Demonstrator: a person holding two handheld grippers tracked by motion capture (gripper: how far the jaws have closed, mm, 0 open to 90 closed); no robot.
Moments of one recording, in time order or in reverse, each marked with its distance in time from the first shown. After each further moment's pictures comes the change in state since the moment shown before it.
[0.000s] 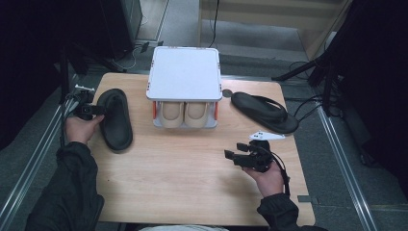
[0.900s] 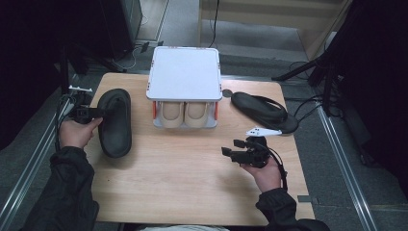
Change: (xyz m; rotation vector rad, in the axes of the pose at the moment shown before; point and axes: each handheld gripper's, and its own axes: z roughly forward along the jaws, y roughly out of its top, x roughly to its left) left arm -0.038 -0.017 -0.049 -0.030 -0.076 0.052; right arm 0.001 0.011 0.008 0.003 0.028 -0.037
